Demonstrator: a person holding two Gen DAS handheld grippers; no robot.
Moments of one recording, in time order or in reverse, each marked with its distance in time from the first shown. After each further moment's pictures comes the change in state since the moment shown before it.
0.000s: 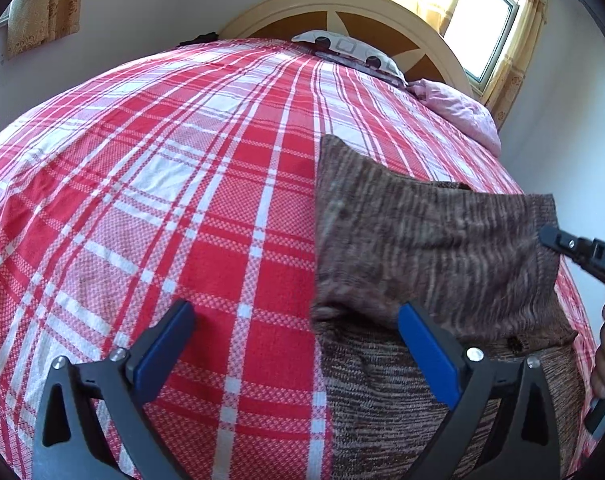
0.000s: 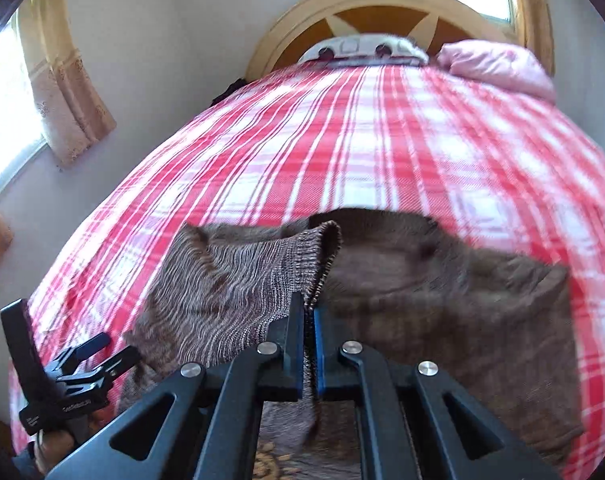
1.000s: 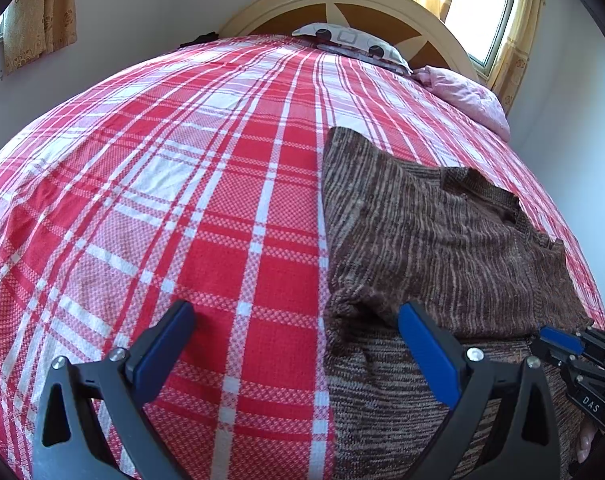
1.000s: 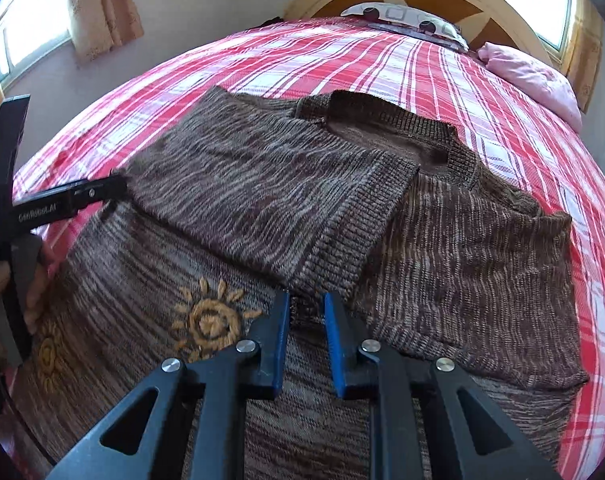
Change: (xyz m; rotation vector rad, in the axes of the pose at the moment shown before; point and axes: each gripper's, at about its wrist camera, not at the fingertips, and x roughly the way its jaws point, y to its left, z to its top) left arm 0.004 -0.006 -0.001 0.045 0.020 0.060; right arm 0.001 0.006 -0.094 -0.256 0.182 -0.031
